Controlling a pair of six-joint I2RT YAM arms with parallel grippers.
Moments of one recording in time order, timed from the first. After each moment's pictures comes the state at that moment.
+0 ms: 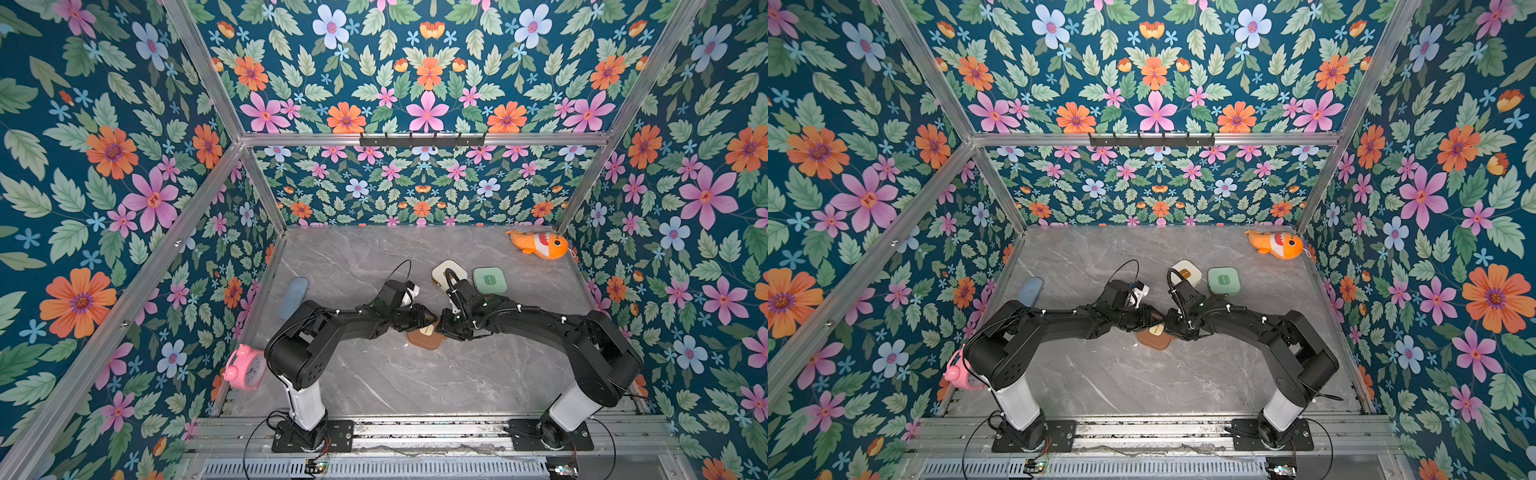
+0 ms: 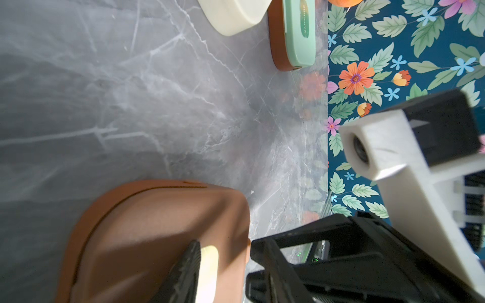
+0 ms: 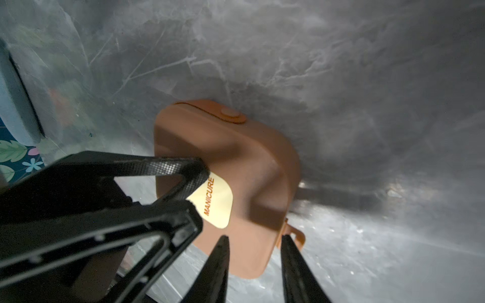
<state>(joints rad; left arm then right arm) -0.65 1.80 0.81 0.22 0.54 -0.81 0.66 1.67 0.97 -0.40 -0.24 0.92</state>
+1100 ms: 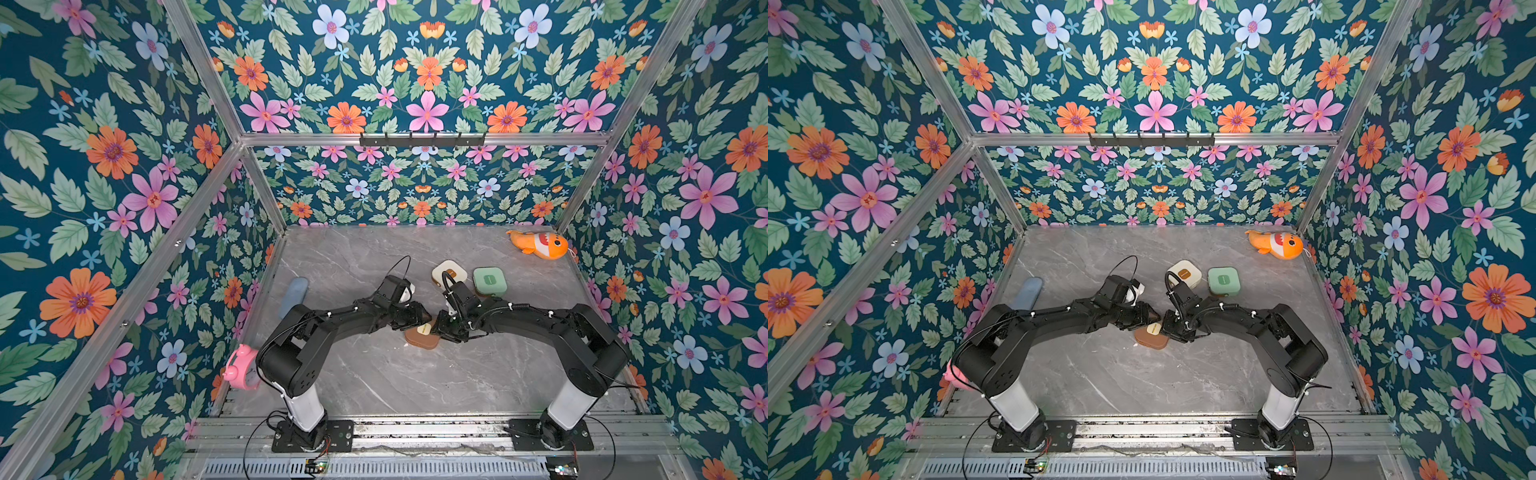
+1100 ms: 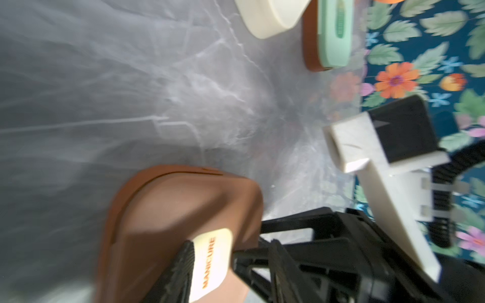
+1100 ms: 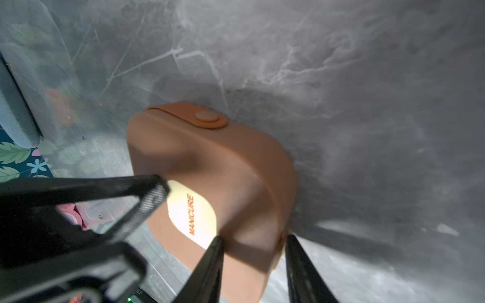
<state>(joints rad) -0.64 1.72 0.92 -0.09 0.43 -0.74 0.66 1.73 0.96 -0.34 -0.28 0.95</state>
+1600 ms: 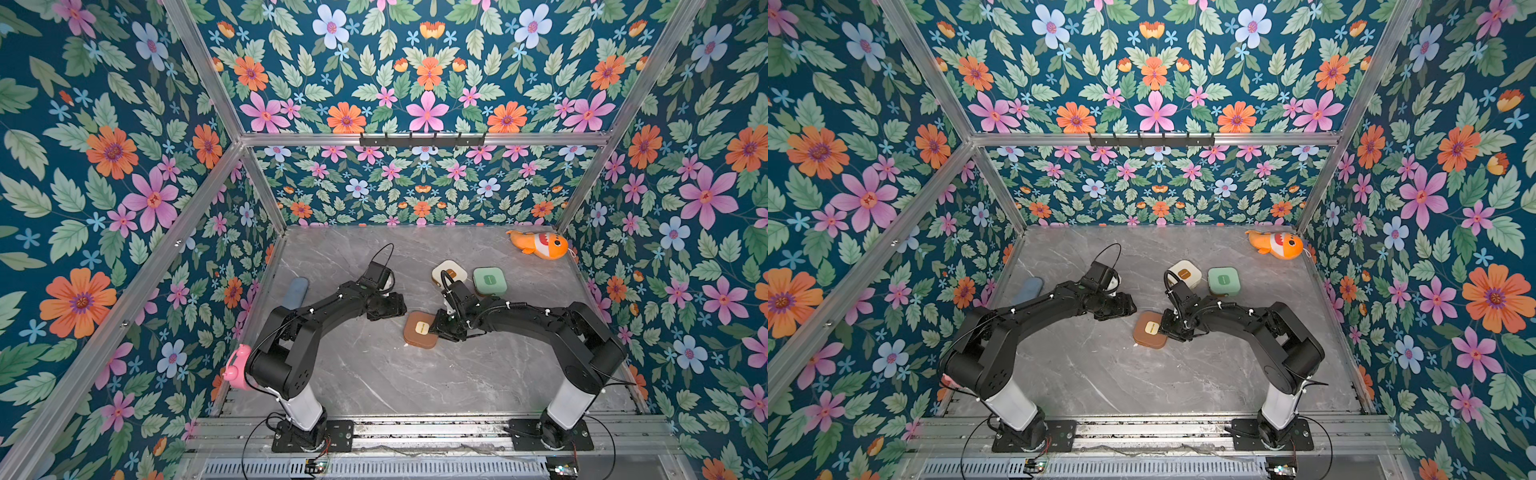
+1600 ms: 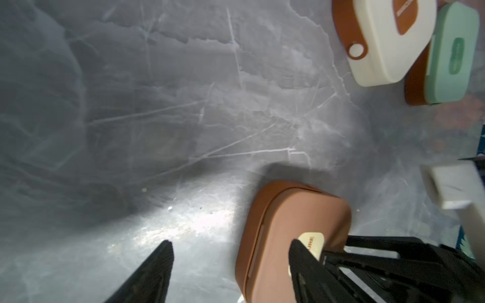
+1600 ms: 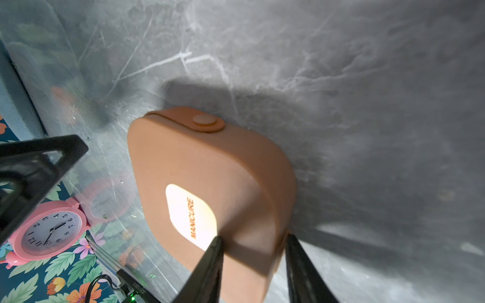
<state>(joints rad) -0.52 1.70 1.04 -0.43 0.25 -0.53 0.66 1.75 0.98 -0.33 -0.29 0.95</state>
